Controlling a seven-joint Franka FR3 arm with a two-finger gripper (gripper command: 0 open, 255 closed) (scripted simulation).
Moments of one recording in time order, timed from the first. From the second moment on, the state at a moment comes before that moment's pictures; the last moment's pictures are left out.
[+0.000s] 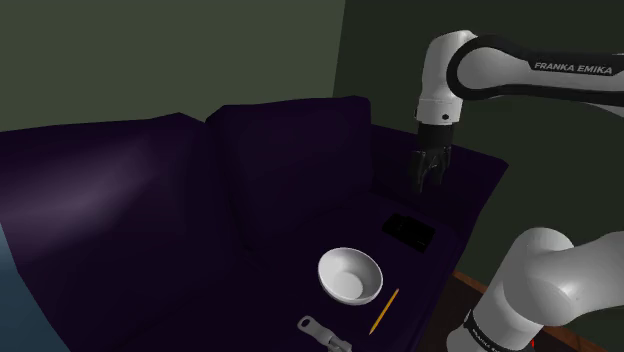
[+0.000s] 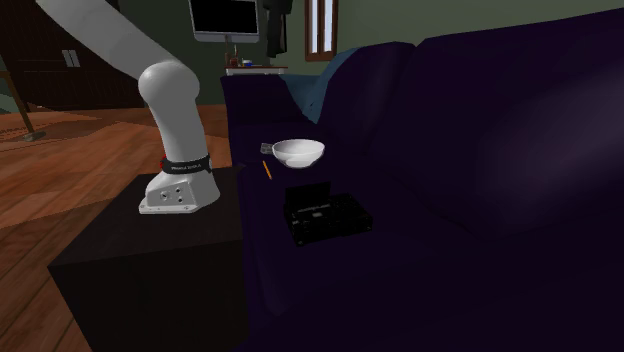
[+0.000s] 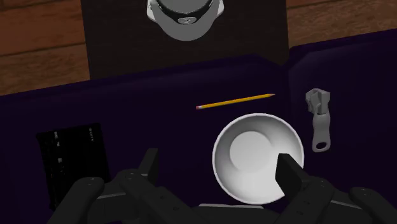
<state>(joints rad) 0.01 -0.78 -0.01 -2.40 0.03 1.43 0.14</state>
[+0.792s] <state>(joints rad) -0.05 -0.67 -0.24 -2.52 -0.09 1.67 -0.15</state>
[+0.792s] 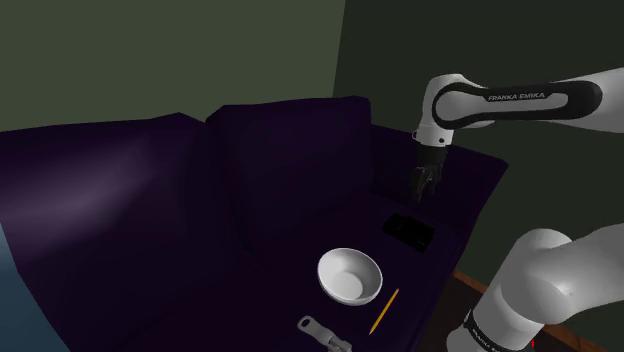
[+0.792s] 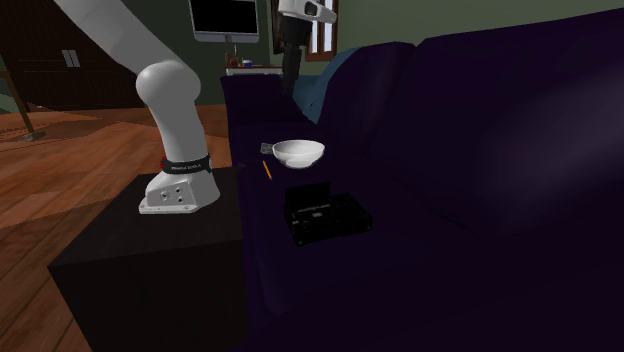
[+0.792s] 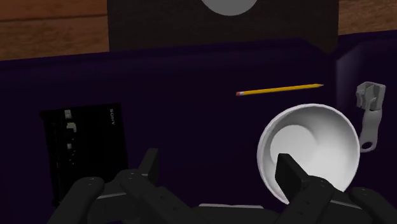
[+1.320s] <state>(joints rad) -0.05 -0.45 -0.43 -2.51 -0.11 1.88 -0.39</state>
